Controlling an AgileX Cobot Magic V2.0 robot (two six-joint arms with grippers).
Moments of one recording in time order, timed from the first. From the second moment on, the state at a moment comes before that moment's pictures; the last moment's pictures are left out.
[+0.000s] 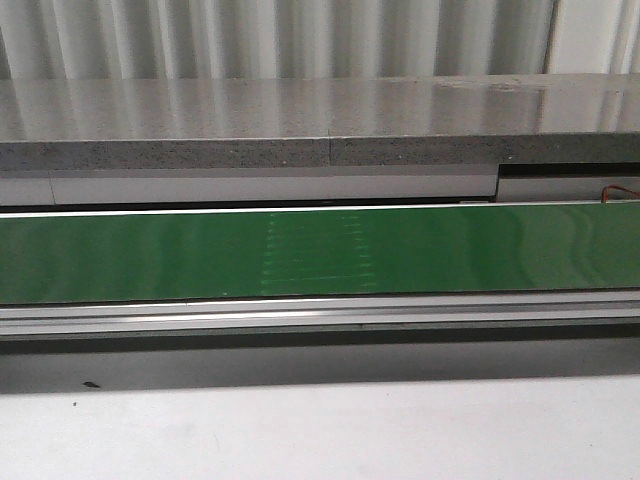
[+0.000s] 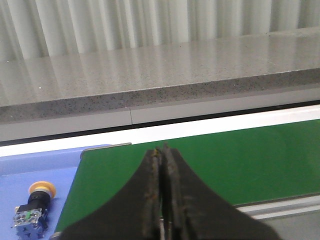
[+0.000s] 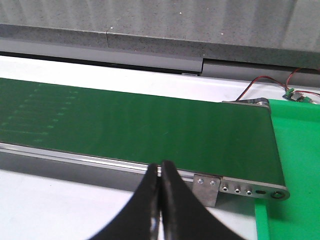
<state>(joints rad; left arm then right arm) -0.10 0.00 0.00 0.02 0.12 0.06 0.21 0.17 -0.39 0.02 0.57 0.06</state>
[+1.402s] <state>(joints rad) -0.10 0.00 0.00 0.02 0.12 0.06 0.00 0.04 0.00 -0.01 0.04 0.06</state>
